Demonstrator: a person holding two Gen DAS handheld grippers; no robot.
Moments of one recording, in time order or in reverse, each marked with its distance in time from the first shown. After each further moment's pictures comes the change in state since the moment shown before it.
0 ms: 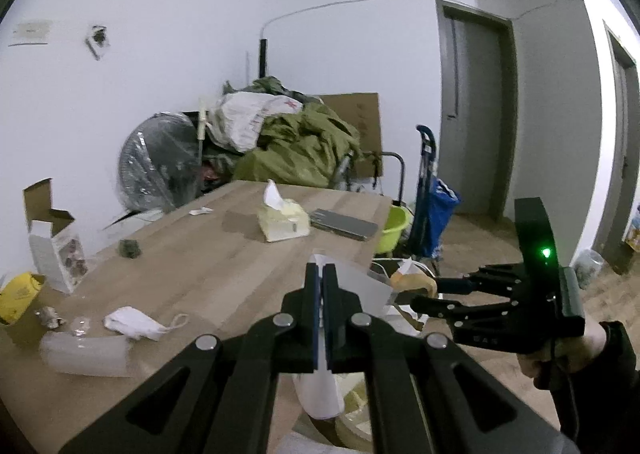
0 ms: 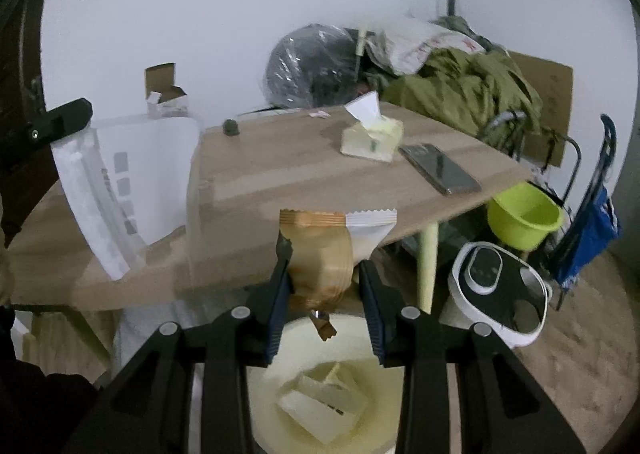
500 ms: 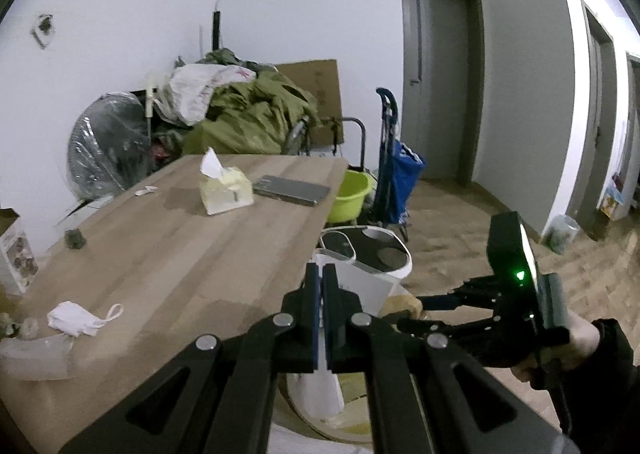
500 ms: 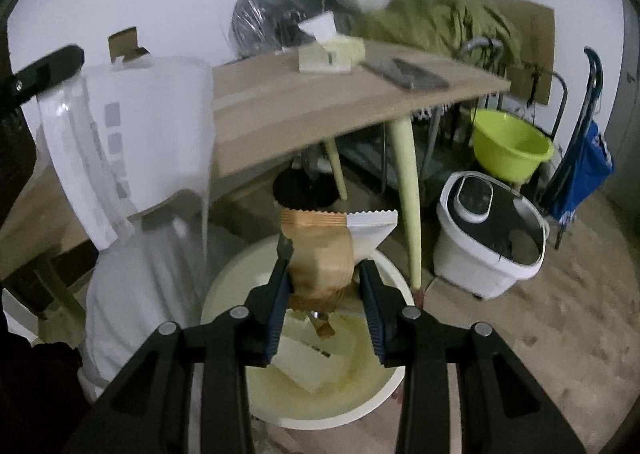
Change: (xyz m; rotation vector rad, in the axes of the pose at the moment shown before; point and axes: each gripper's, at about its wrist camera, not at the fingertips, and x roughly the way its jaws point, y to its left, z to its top) left arm 0.056 -0.044 -0.018 0.068 0.115 -0.128; right arm 0.025 -0.042 -0.077 0.100 0.173 -0.028
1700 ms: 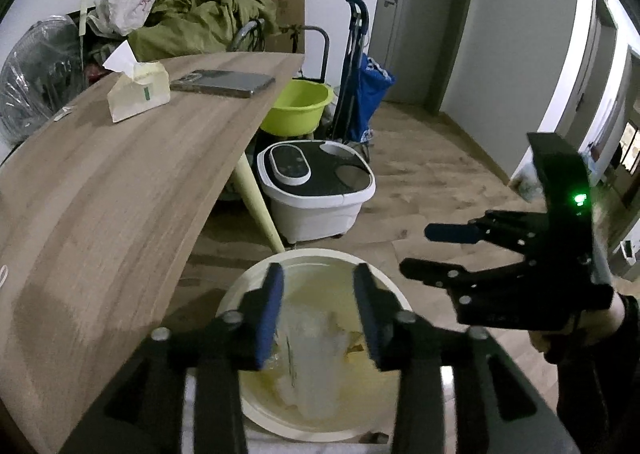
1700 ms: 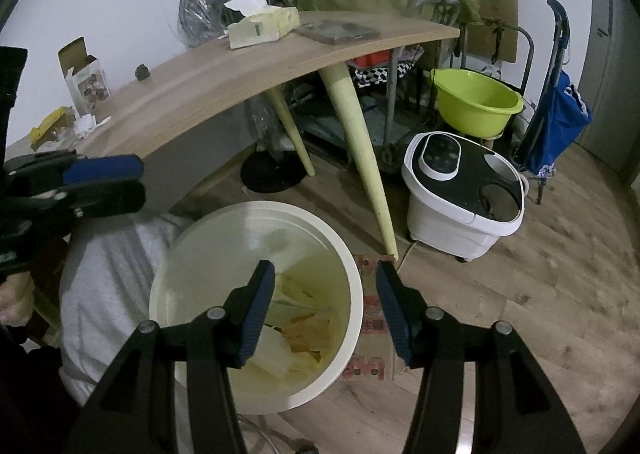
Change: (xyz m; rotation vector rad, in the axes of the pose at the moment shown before) left arm 0.124 -0.022 -0.038 -0.024 0.305 -0.170; right arm 0.019 -0.042 -0.012 0.127 0.071 -0.082
